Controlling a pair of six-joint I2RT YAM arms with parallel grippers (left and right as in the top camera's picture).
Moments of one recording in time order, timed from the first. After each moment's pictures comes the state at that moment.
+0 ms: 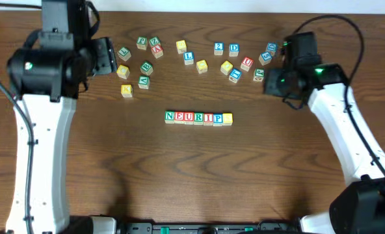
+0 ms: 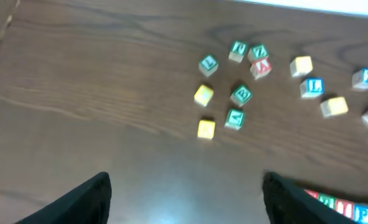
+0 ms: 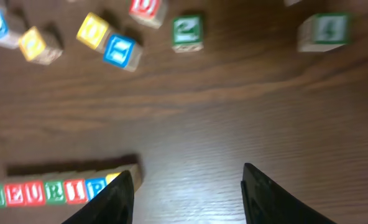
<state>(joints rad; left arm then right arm) -0.07 1.54 1.89 -1.26 -0.18 -0.18 0.17 1.64 1.40 -0.87 -0.01 0.37</state>
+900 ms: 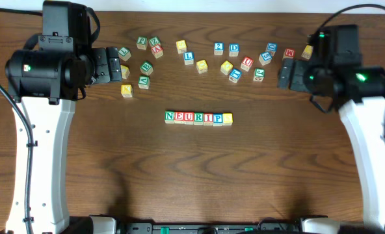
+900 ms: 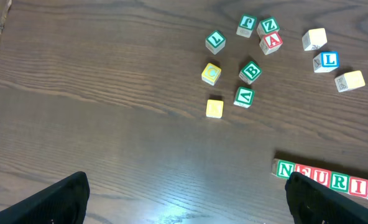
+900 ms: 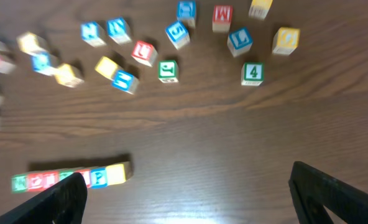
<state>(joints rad) -0.07 1.53 1.89 -1.34 -0.19 -0.15 0.08 1.45 1.54 -1.06 -0.01 0.25</state>
